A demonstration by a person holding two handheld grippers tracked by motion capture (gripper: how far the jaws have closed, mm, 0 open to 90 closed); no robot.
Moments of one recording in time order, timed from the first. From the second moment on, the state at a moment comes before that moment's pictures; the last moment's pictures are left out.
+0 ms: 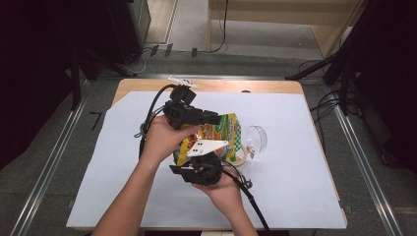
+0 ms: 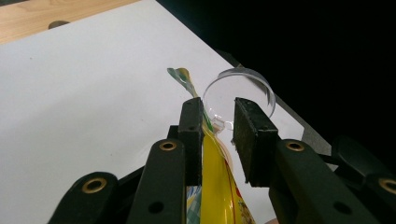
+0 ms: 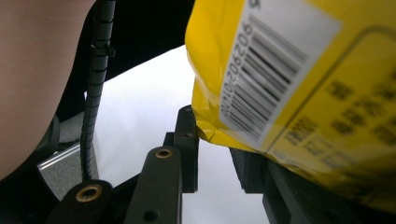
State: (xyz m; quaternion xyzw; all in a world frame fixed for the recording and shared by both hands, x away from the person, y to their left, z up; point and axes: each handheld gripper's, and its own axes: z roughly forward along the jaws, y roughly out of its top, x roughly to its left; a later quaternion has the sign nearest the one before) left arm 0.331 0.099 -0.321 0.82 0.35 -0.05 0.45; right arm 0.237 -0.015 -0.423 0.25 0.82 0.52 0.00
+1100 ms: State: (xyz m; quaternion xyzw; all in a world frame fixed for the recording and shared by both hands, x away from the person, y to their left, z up) left arm 0.331 0.098 -0.320 0.82 0.36 -0.04 0.44; right arm 0.233 -0.010 -0.425 0.28 0.80 0.53 0.02
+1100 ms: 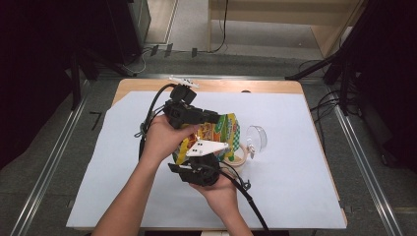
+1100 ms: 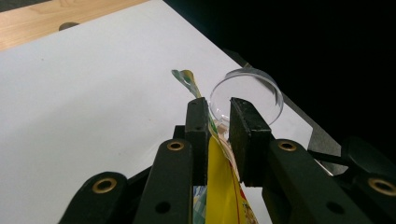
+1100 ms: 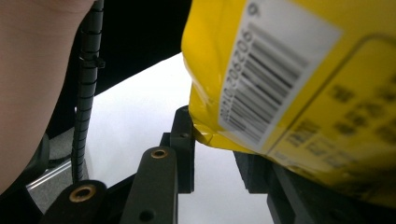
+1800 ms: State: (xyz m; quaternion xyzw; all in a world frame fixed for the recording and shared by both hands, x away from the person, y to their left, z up) left arm 0.331 0.099 -0.320 0.82 0.36 -0.03 0.45; right arm 0.235 -0.012 -0.425 0.27 0.80 0.53 0.03
